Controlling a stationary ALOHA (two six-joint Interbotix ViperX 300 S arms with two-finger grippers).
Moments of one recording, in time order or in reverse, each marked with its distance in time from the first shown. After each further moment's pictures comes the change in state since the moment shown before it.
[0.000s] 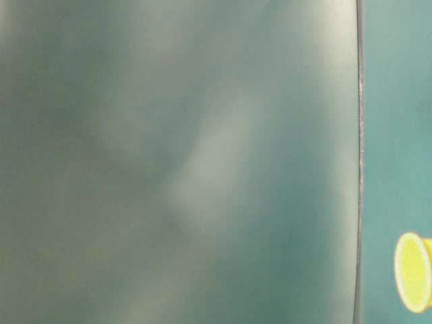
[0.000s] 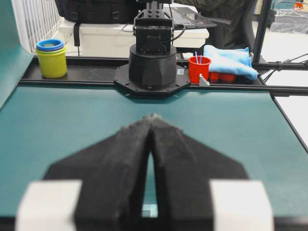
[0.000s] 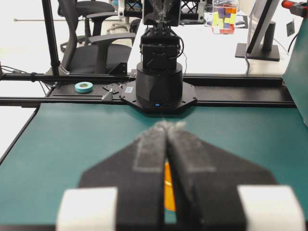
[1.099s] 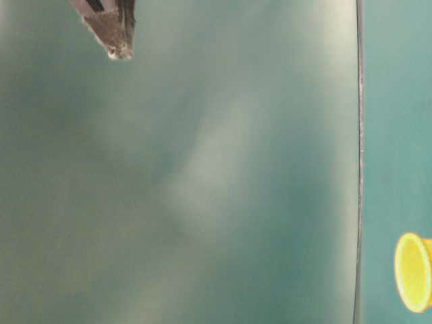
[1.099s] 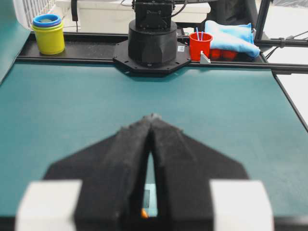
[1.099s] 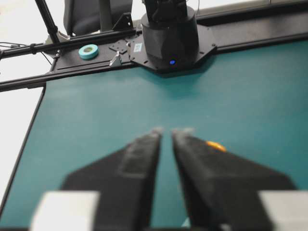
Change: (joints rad) left arm 0.000 0.009 -0.032 0.003 0.107 -0.011; right arm 0.003 0.382 -0.331 0.002 0.207 0.233
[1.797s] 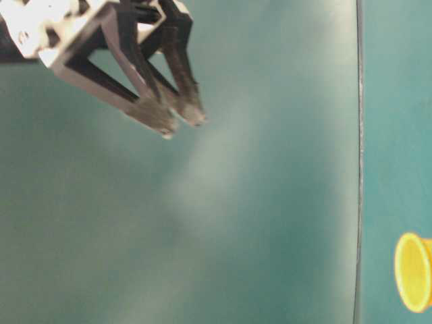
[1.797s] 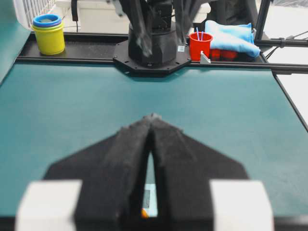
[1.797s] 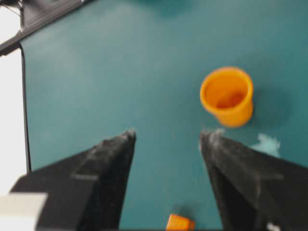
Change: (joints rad) left arm 0.000 -0.002 0.000 0.000 0.000 0.006; right arm 0.031 0.282 -0.302 0.000 0.430 0.327
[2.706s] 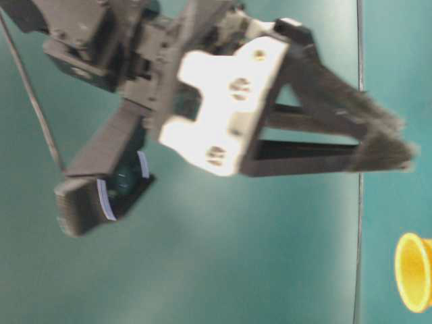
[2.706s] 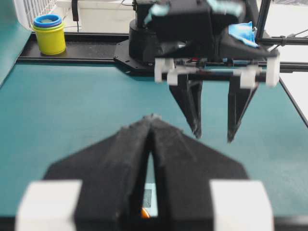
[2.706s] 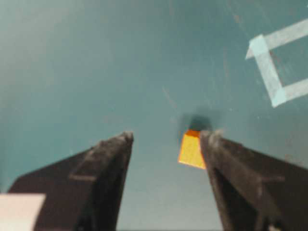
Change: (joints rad) left arm 0.000 0.002 0.000 0.000 0.000 0.009; right arm 0.146 0.414 -0.298 -0.008 0.430 0.110
